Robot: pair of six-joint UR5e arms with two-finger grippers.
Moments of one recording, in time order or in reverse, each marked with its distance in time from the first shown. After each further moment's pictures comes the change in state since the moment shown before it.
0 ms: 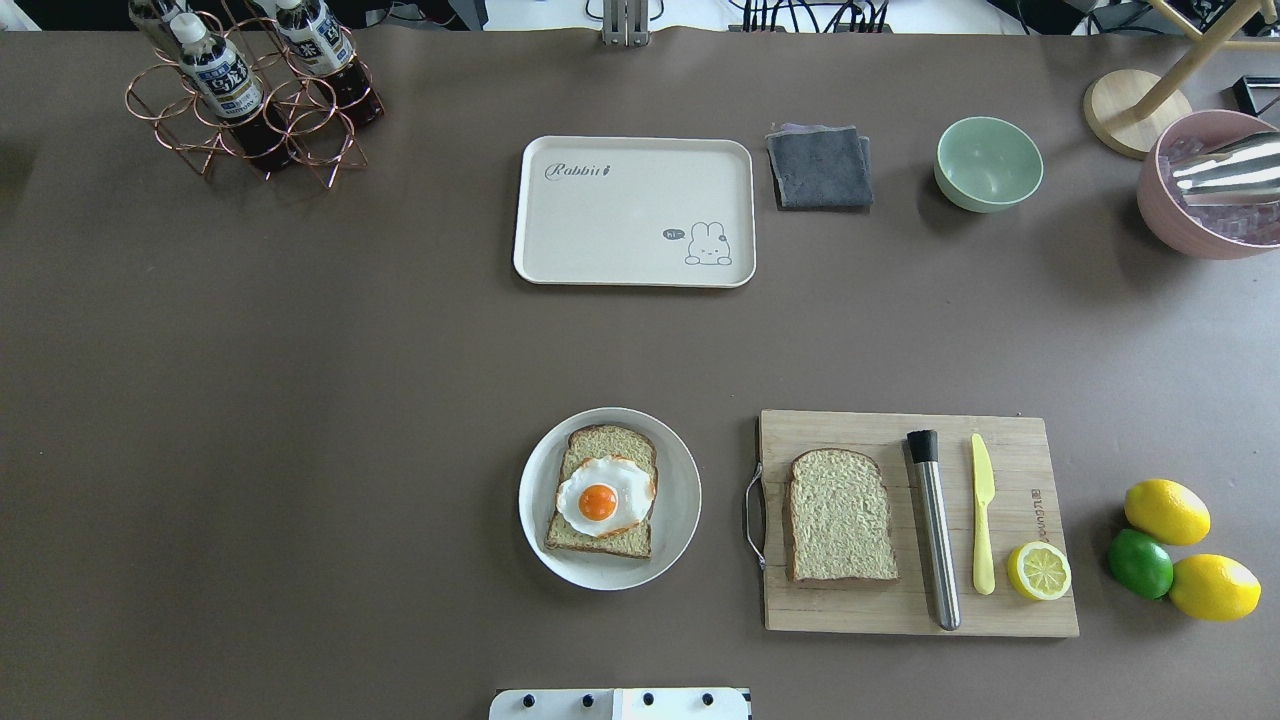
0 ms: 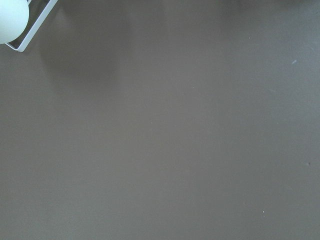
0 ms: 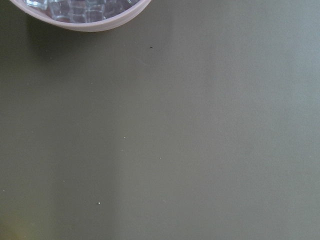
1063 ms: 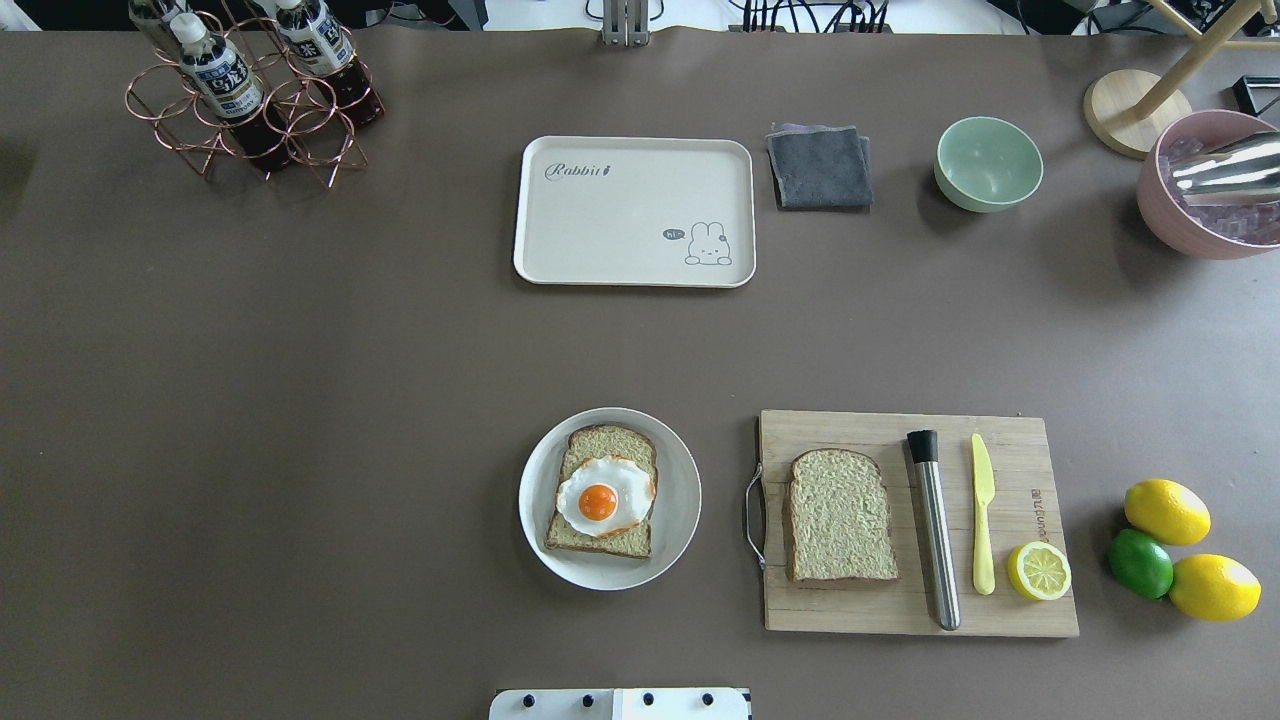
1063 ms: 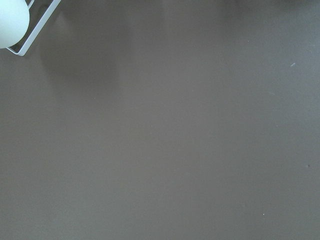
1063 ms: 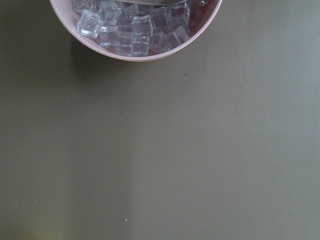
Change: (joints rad) left arm 0.000 -0.001 -0.001 -0.016 0.000 -0.006; right arm -0.034 0.039 0.031 0.000 0.019 0.008
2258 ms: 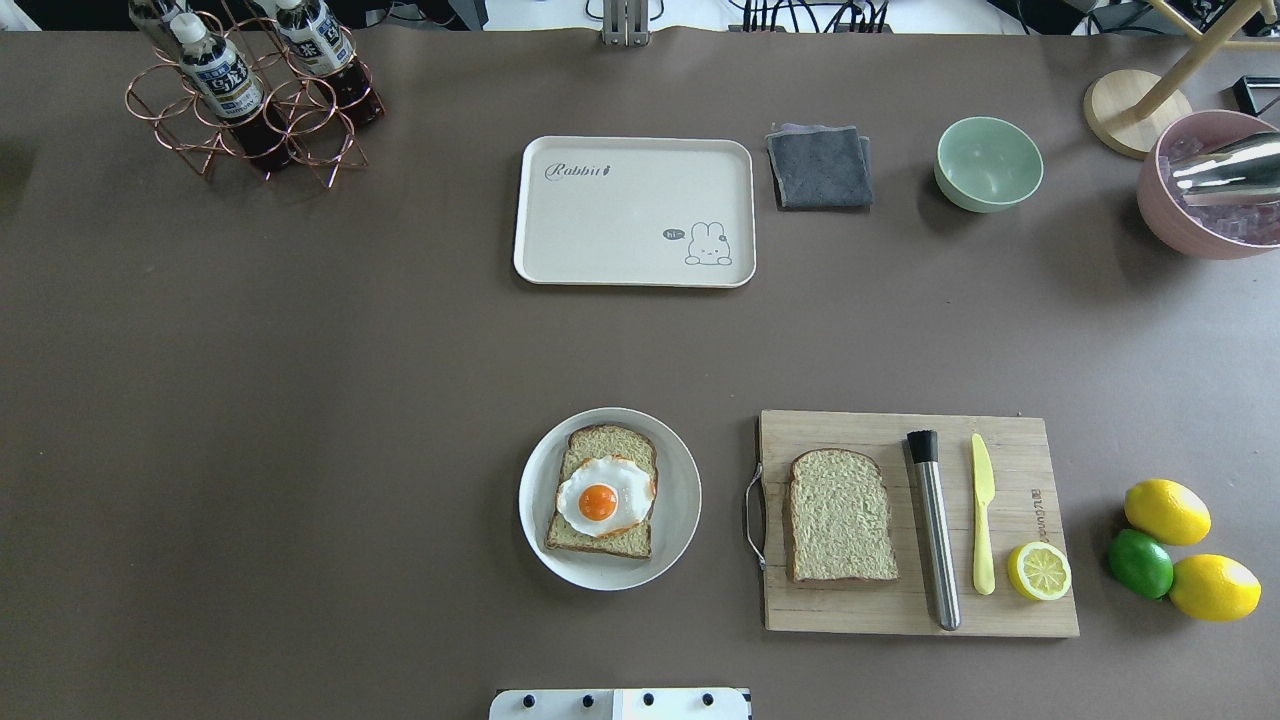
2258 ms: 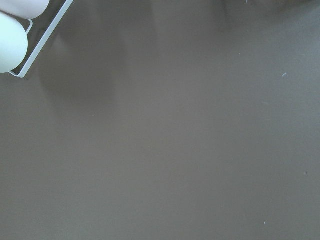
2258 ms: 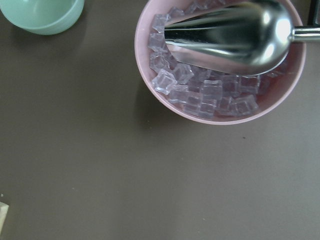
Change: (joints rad) left arm 0.000 -0.005 -0.005 -0.049 0.000 -0.002; right arm -0.046 -0.007 -0.041 0.331 0.081 0.080
